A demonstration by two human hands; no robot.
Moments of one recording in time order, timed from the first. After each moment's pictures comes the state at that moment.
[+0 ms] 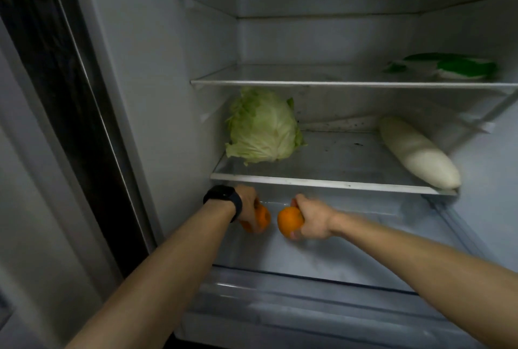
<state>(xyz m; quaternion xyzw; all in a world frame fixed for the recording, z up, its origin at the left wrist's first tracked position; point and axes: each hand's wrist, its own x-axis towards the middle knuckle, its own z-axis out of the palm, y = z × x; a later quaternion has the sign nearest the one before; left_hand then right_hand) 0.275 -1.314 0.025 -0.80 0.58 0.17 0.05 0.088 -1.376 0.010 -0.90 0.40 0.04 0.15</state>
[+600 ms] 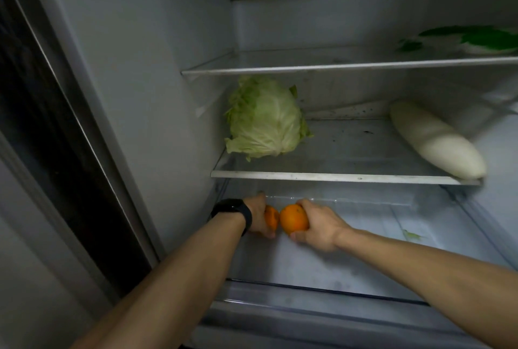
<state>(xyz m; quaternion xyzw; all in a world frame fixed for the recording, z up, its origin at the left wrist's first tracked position) 0.266 -1.320 -0.007 -0.80 0.56 0.22 0.01 0.088 -1.375 -0.023 -0.89 0.41 -0.03 0.20</state>
